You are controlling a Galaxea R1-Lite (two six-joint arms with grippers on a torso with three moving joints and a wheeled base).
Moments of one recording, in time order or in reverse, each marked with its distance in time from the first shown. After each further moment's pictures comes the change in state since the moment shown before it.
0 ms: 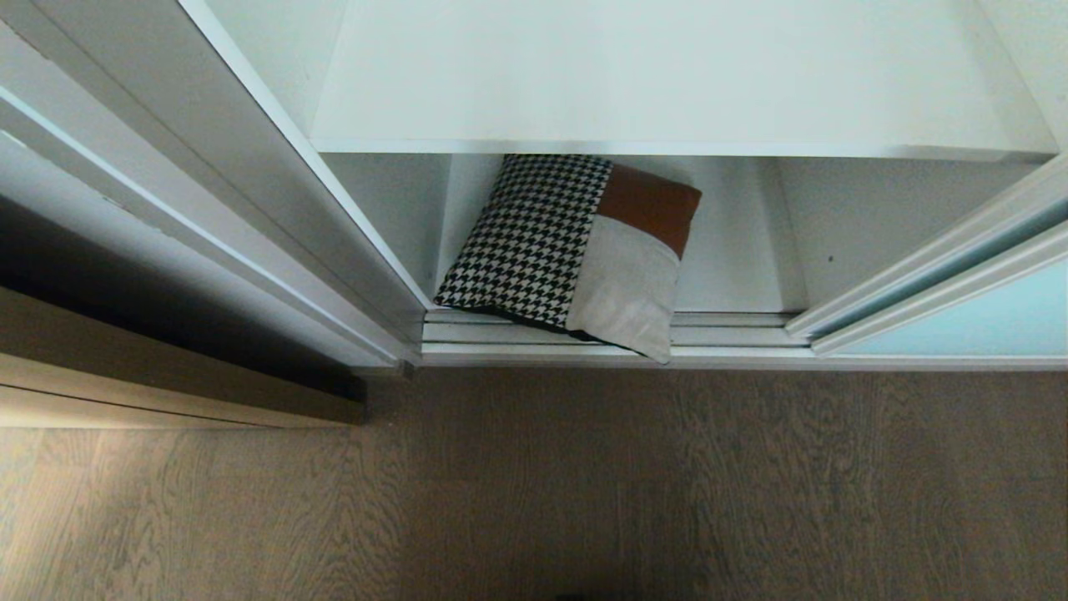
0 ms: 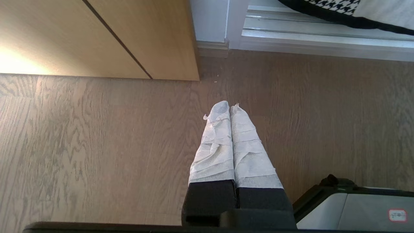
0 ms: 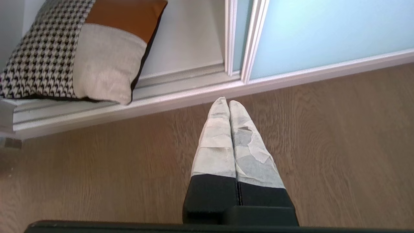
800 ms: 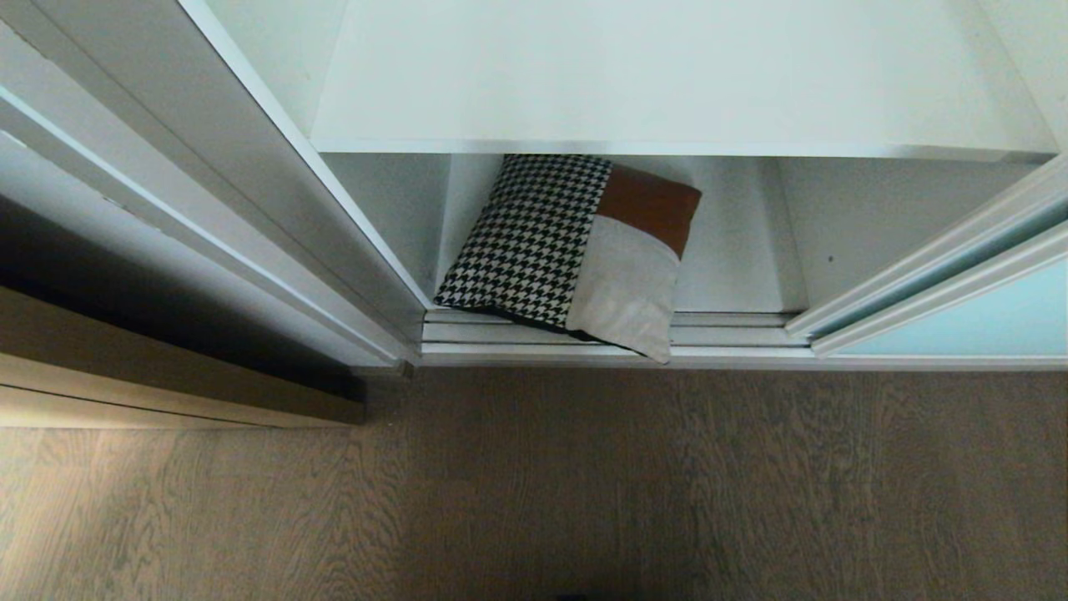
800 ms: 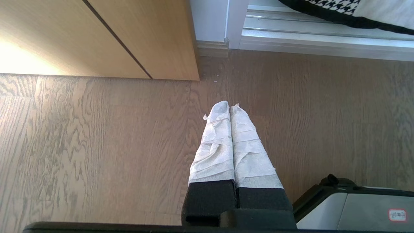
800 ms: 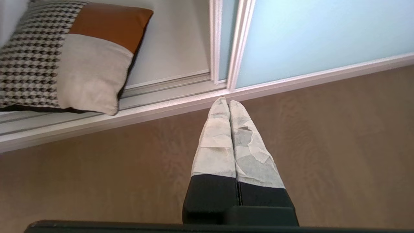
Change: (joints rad) left arm 0.000 -0.002 0.002 0.000 0.000 0.000; right arm -0.045 0.000 -0.048 0.029 -0.017 -0.029
